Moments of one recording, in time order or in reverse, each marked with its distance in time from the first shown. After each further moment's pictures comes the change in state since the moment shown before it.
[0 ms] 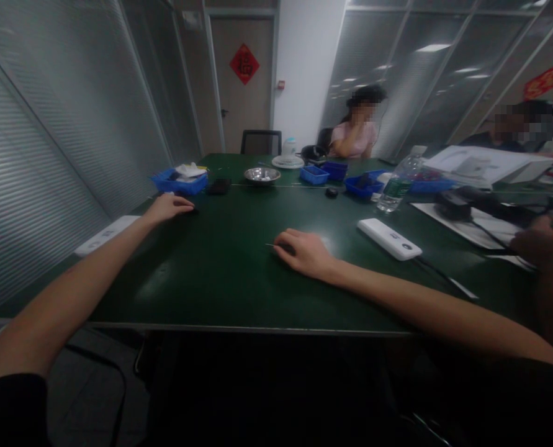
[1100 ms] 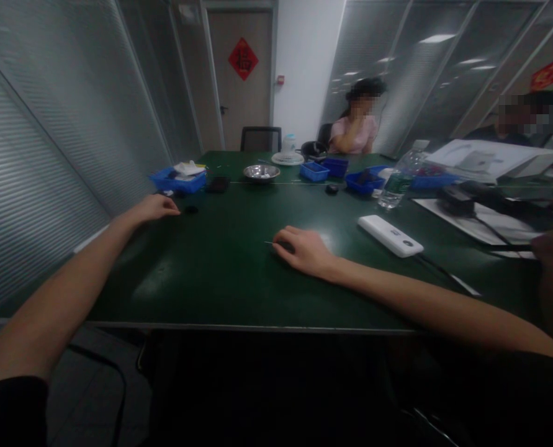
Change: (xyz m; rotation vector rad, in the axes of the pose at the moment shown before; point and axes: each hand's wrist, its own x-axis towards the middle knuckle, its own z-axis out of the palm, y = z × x) left_hand 0.009 -0.035 -0.023 0.279 -0.153 -0.015; right_hand 0.000 0.003 0.004 0.012 0.036 -0.033
